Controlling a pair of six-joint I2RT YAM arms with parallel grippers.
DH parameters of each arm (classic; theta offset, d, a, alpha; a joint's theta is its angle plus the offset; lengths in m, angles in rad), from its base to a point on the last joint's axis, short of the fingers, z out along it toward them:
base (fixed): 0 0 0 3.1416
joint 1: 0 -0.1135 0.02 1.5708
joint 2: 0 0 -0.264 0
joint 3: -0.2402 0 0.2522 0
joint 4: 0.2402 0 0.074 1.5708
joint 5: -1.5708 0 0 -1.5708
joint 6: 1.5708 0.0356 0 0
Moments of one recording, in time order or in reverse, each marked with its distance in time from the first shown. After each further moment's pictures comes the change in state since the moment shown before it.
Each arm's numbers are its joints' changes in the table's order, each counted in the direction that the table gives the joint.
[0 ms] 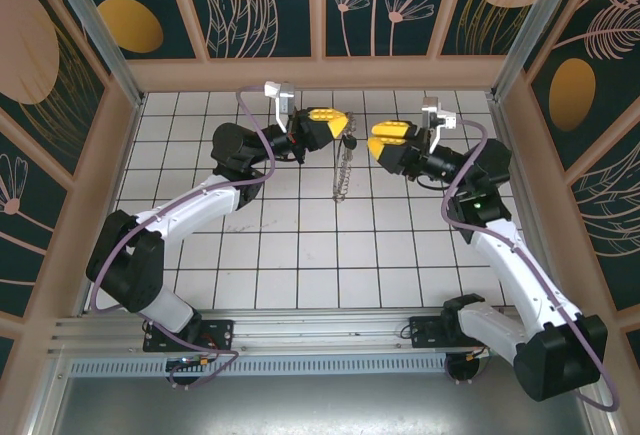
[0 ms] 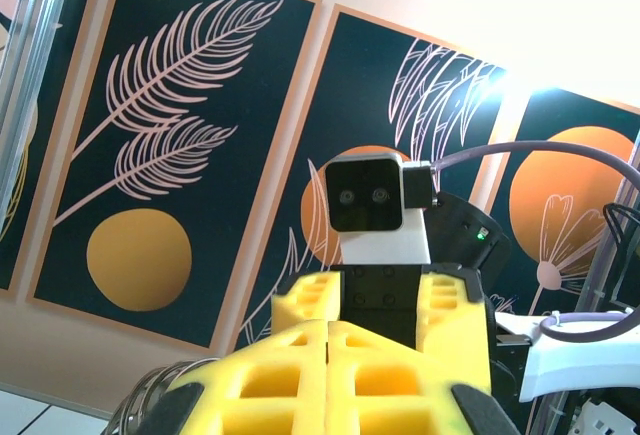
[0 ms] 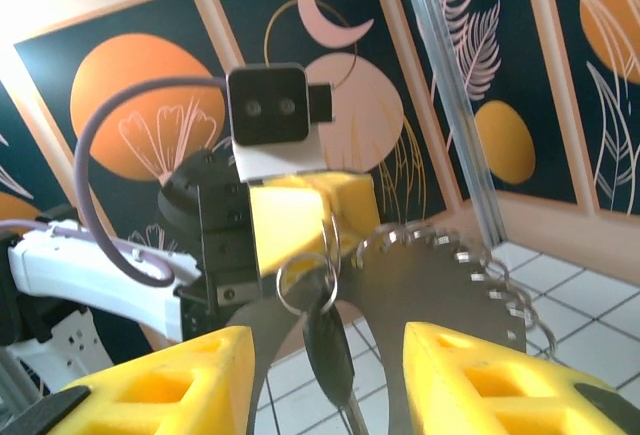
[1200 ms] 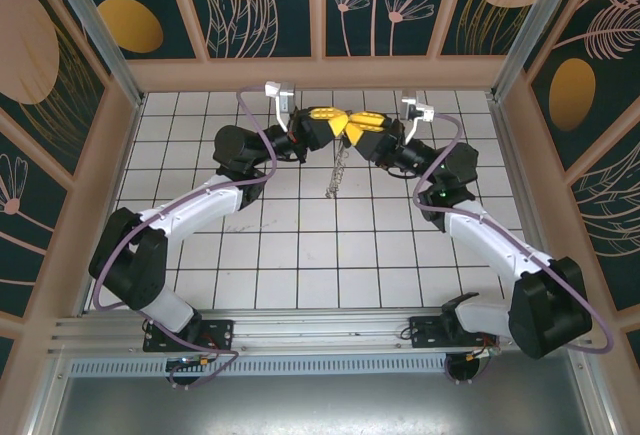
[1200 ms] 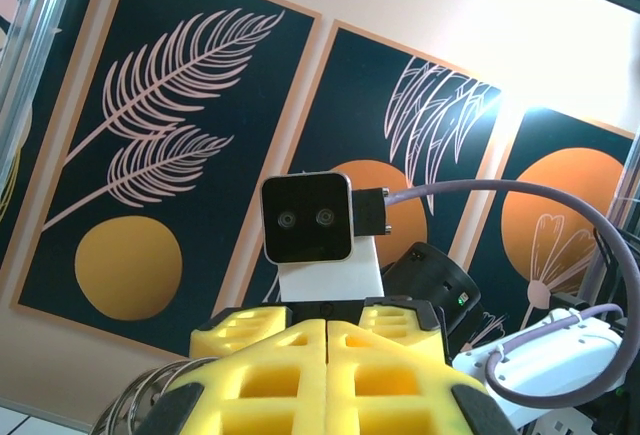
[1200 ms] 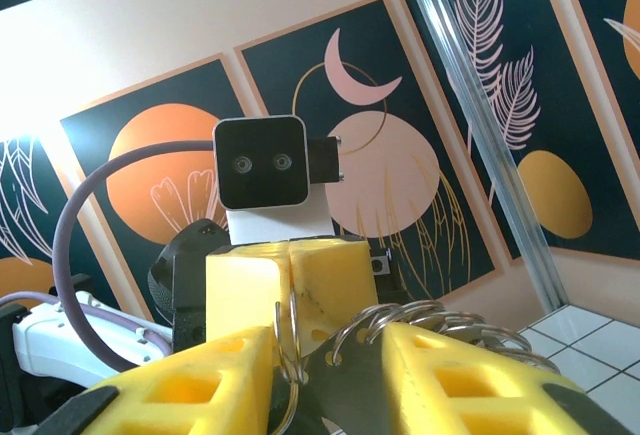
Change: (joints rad) left arm 0.011 0.020 0.000 -0.048 0.033 -0.053; right arm -0.139 0.231 0.016 -0.410 -0.150 0.162
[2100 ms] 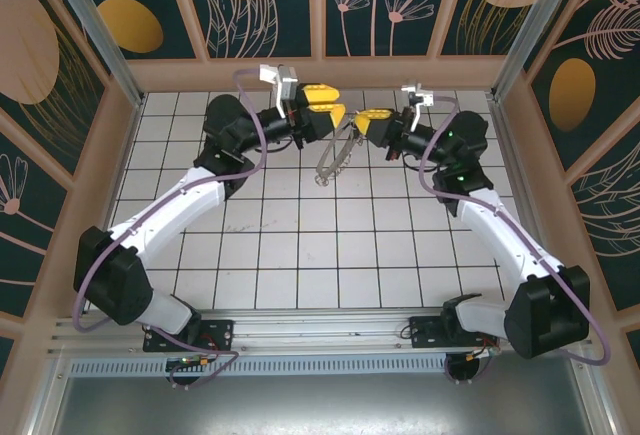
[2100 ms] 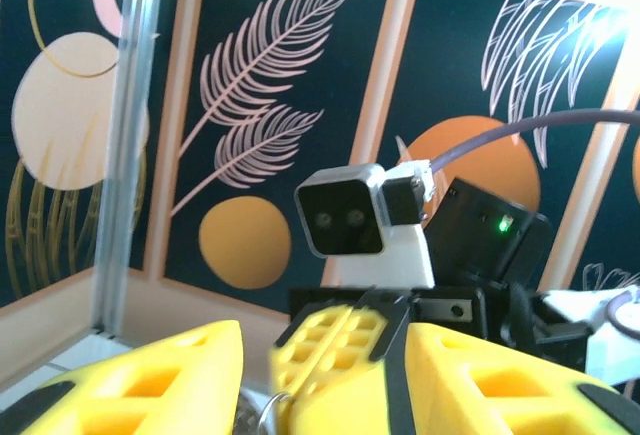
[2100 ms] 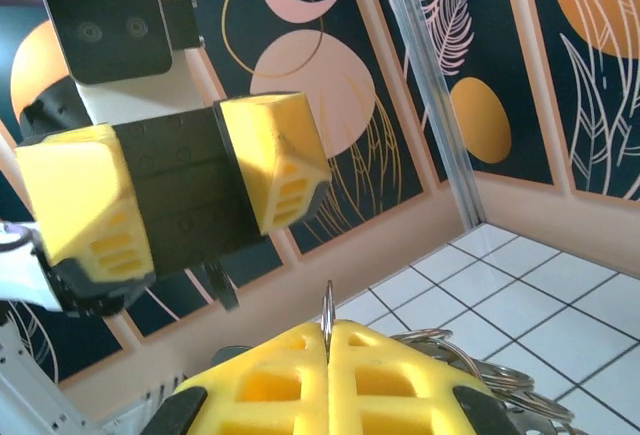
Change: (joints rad) left arm -0.049 -0.103 -0.161 0.556 0.034 0.406; right arm 0.140 -0.009 -0.159 0.473 0.173 -0.262
